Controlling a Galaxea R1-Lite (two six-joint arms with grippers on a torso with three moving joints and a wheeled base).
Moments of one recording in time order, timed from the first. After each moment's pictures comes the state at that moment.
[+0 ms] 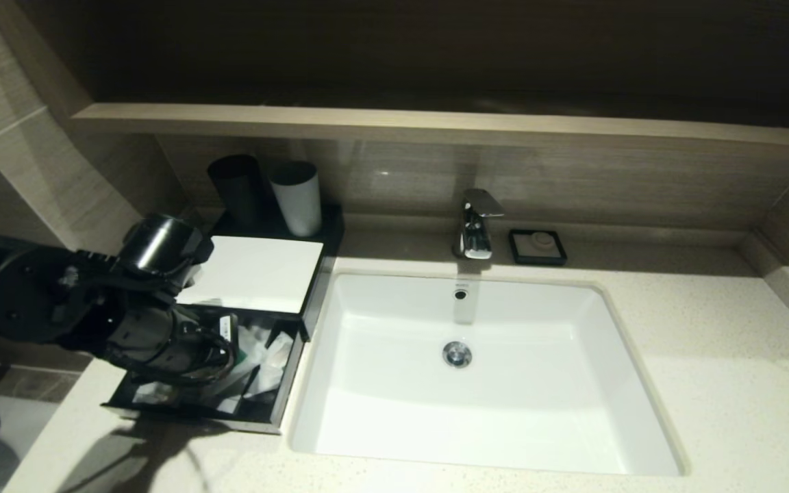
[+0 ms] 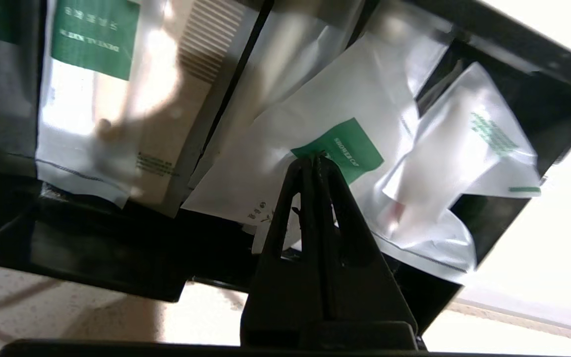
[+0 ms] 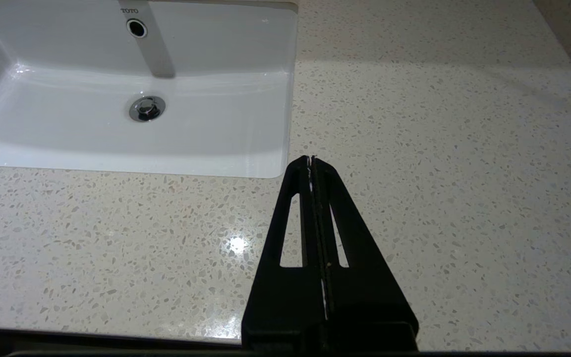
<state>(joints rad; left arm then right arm) -0.27 1.68 -1.03 0.33 0.08 -0.48 0.00 0.00 0.00 0.01 -0.01 0.00</state>
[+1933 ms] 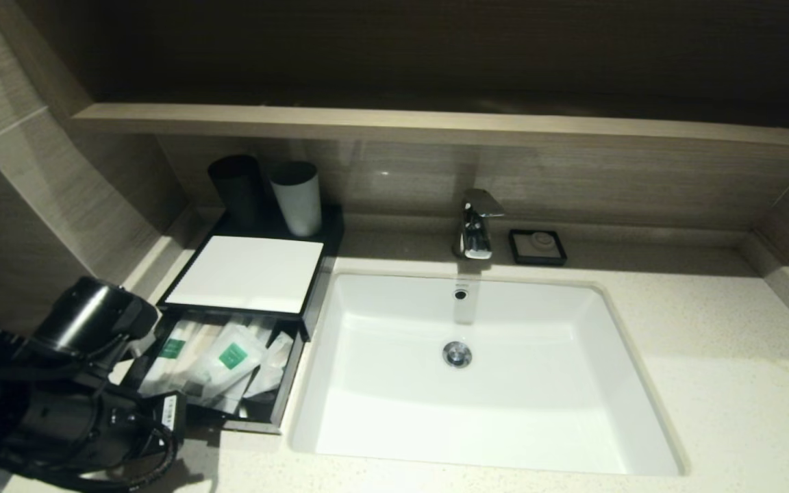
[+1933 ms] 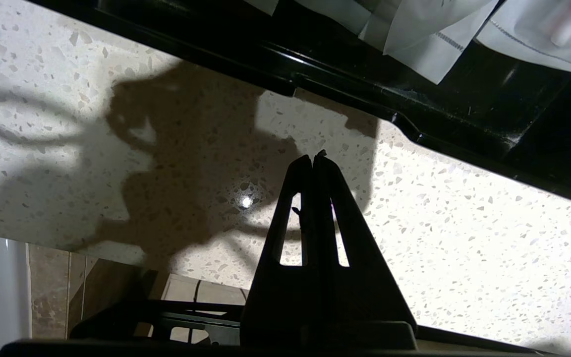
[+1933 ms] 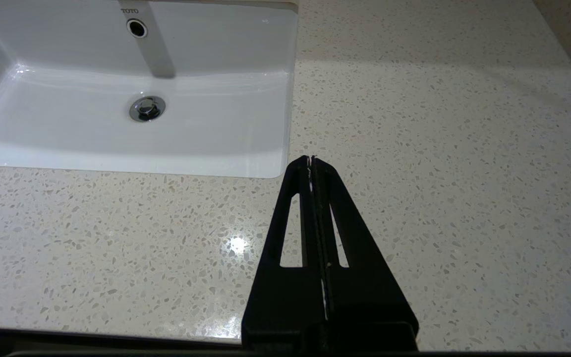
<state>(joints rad) -0.28 1.47 -0.74 0.37 0.07 -0.48 0.00 0.00 0.00 0.01 -0.01 0.00</state>
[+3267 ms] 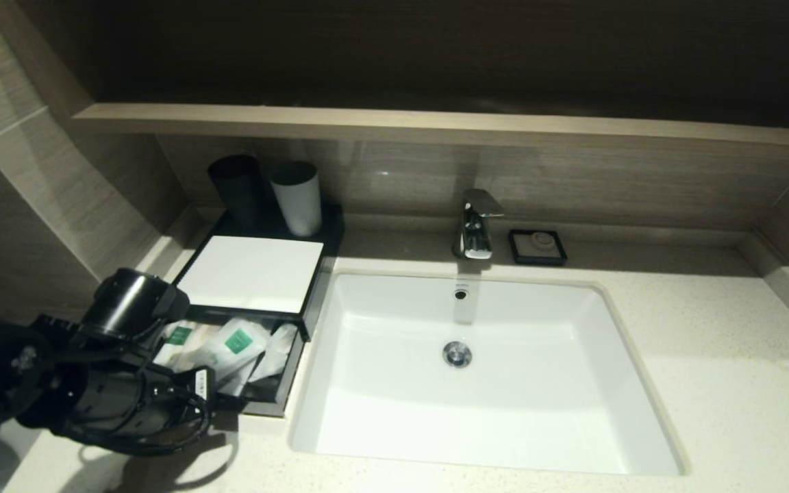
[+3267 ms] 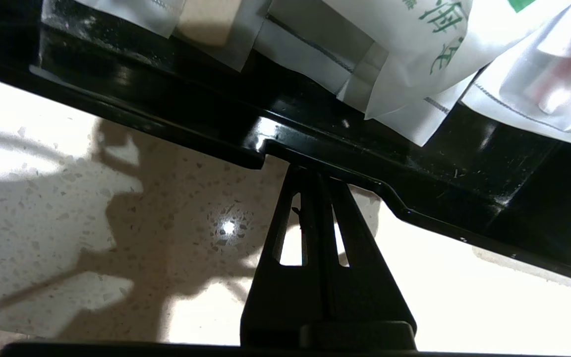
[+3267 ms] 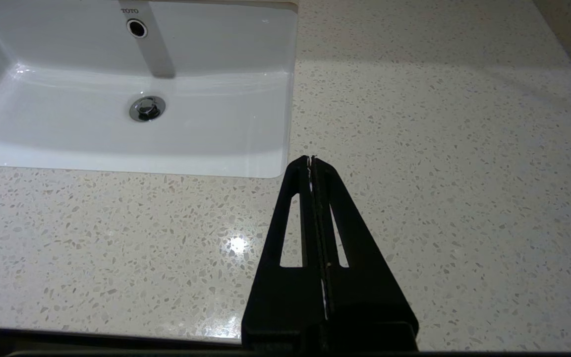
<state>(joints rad) -0.27 1.58 -0.75 0.20 0.08 -0.52 0.00 0.00 0.00 0.01 -0.01 0.00</state>
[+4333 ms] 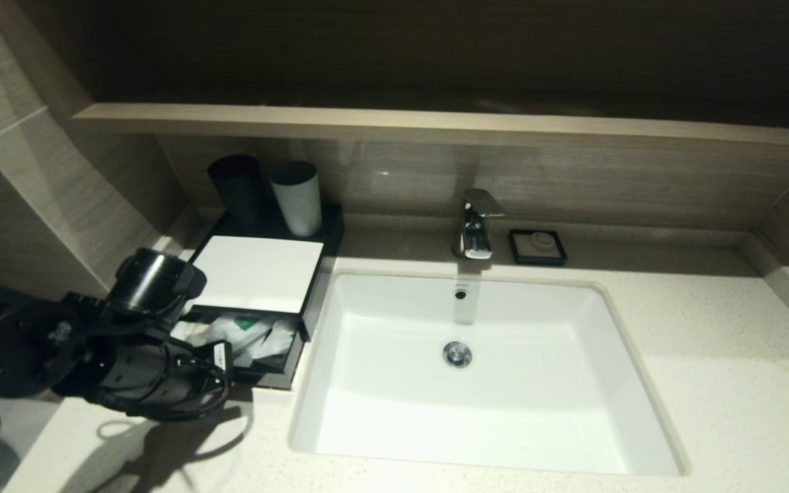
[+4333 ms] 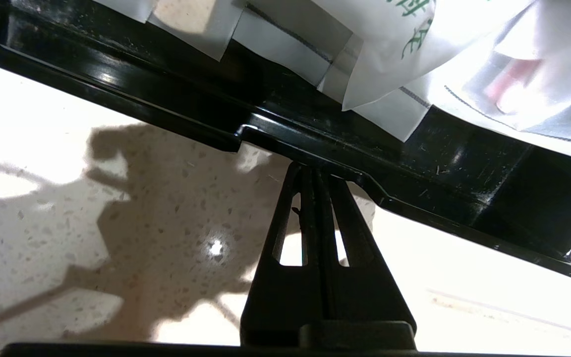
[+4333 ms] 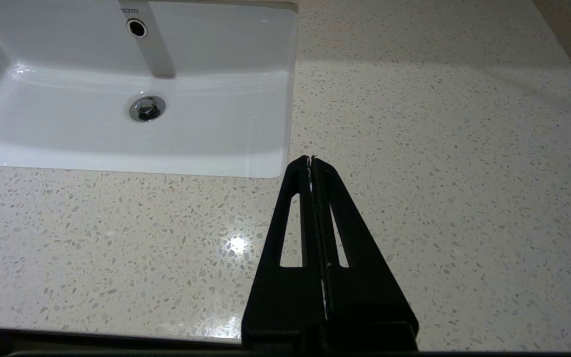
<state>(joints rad) -0.27 1.65 -0.84 0.15 0.09 -0.52 0.00 0.00 0.00 0.01 -0.01 0.00</state>
